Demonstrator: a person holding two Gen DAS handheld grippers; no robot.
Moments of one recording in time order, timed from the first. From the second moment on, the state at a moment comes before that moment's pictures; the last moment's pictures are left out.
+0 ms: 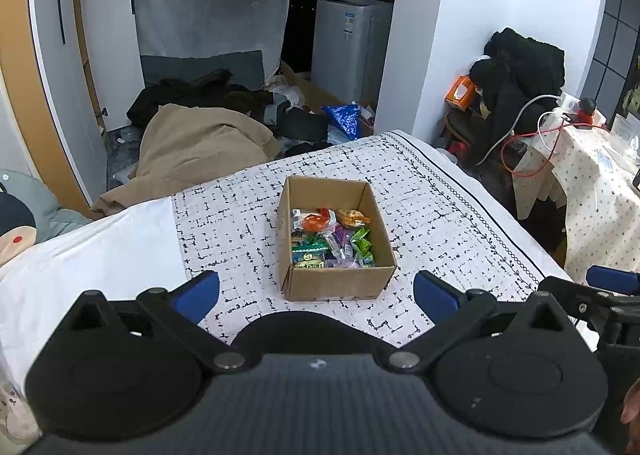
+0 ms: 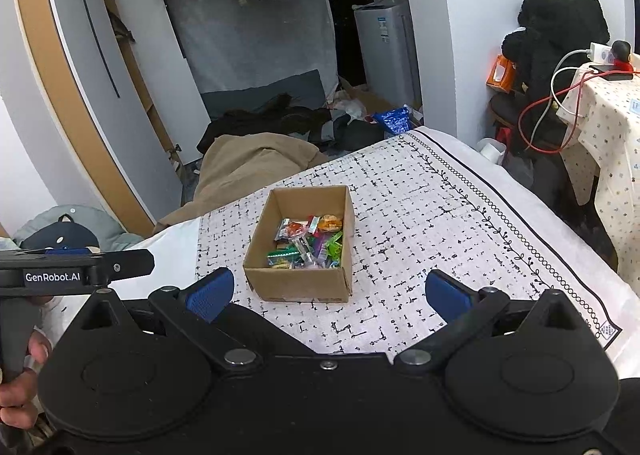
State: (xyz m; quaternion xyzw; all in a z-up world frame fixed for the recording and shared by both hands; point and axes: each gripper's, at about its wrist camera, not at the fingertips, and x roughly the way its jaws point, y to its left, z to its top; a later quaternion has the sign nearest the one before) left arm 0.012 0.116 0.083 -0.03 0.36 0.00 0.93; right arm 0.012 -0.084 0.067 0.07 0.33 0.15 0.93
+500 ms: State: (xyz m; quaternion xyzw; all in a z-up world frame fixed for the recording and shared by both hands) left arm 0.011 0.114 0.081 -0.03 0.36 0.00 0.93; right arm 0.011 -0.084 0.066 0.08 0.33 0.15 0.93
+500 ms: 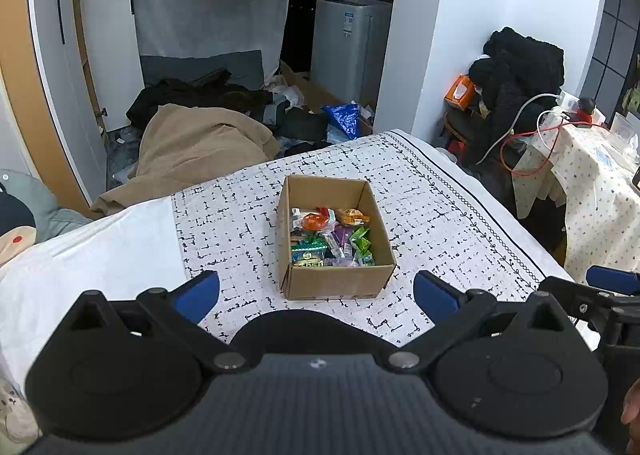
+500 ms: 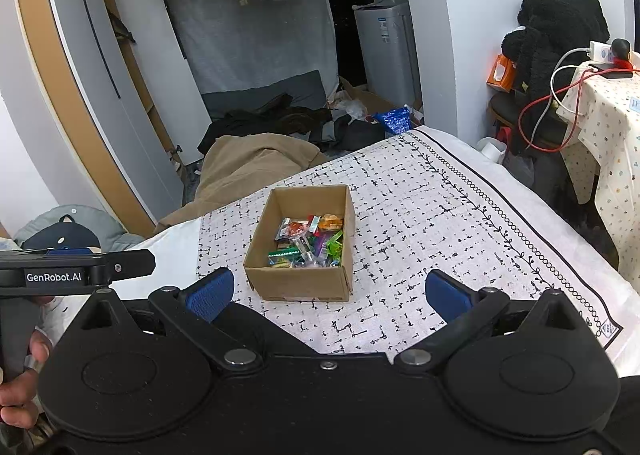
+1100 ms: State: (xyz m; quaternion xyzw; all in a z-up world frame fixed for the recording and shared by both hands) left arm 0.010 0.117 0.076 -0.03 0.36 0.00 0.93; right arm 0.013 -0.087 0.059 0.08 0.33 0.15 0.93
